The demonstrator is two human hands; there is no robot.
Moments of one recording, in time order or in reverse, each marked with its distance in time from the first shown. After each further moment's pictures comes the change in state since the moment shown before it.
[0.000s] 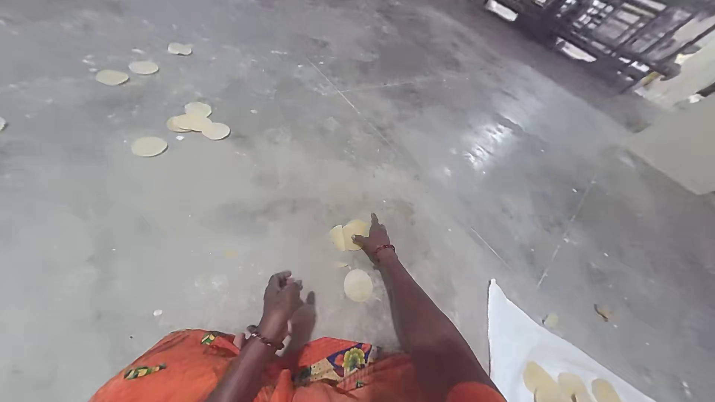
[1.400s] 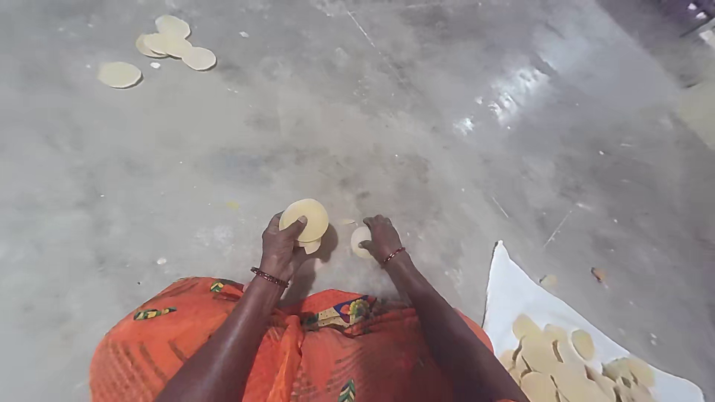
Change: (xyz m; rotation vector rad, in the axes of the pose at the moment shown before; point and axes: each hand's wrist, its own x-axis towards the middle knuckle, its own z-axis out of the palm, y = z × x) left_hand 0.015 0.014 0.002 -0.514 -0.015 0.032; right_hand -0.105 0.016 0.023 -0.289 -0.211 -0.162
